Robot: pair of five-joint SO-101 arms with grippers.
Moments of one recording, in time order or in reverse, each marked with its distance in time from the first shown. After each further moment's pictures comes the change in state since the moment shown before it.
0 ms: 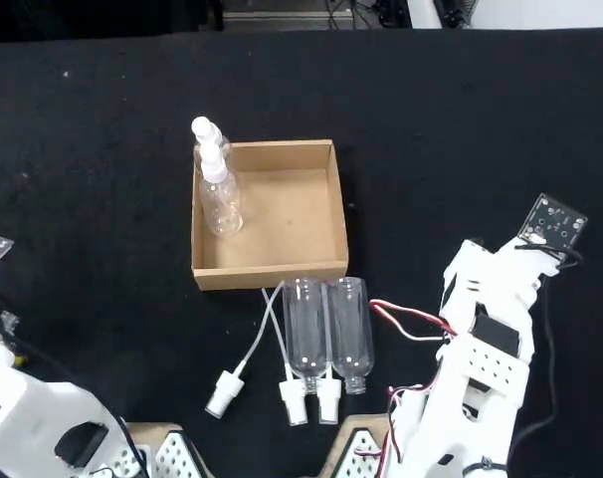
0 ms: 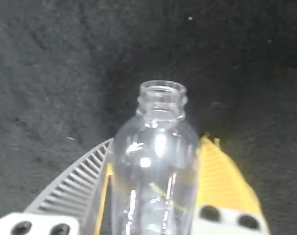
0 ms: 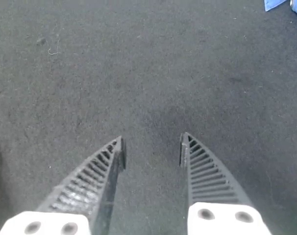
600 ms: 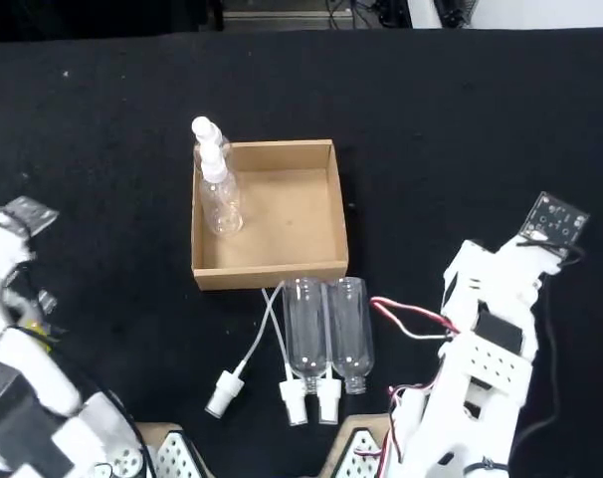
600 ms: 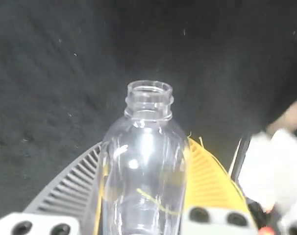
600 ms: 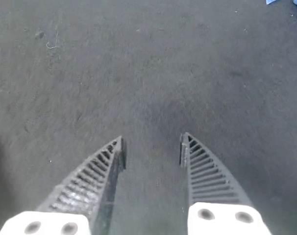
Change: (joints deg) left arm 13.3 -23.2 -0.8 30.8 8.6; right arm 0.0 0.0 -4.0 6.6 0.8
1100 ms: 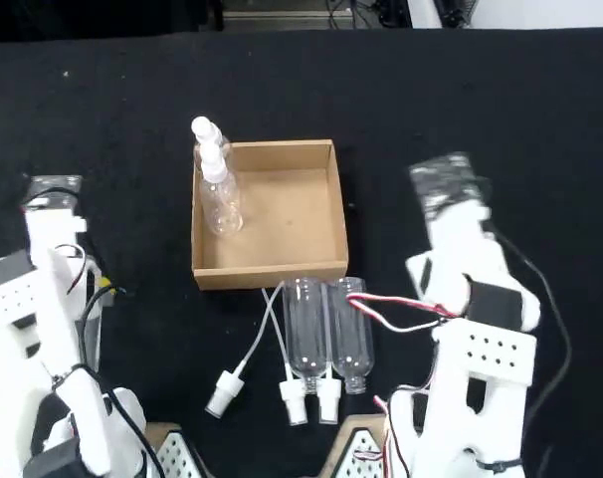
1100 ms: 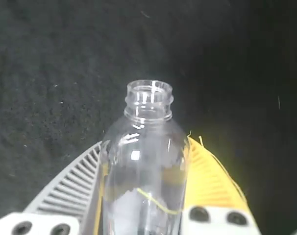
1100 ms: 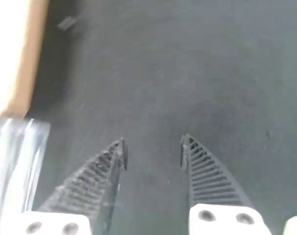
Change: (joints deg) left arm 19.9 -15.1 23.0 -23.4 51.6; right arm -17.0 0.0 -22.0 37.6 40.4
